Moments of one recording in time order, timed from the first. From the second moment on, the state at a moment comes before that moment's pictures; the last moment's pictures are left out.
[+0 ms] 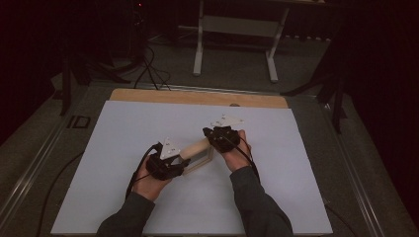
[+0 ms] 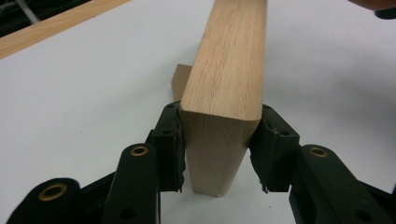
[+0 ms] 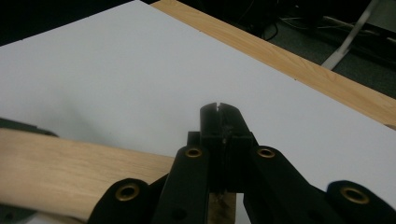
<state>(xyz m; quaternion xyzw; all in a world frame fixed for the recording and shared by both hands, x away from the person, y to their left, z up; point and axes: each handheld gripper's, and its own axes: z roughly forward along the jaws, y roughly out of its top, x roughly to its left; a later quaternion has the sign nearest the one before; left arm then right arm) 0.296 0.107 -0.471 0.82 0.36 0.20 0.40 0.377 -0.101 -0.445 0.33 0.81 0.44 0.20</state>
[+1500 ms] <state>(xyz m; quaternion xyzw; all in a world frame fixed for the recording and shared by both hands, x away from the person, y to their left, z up) 0.301 0.111 -0.474 0.80 0.40 0.20 0.40 0.347 -0.133 -0.434 0.28 0.82 0.46 0.19</state>
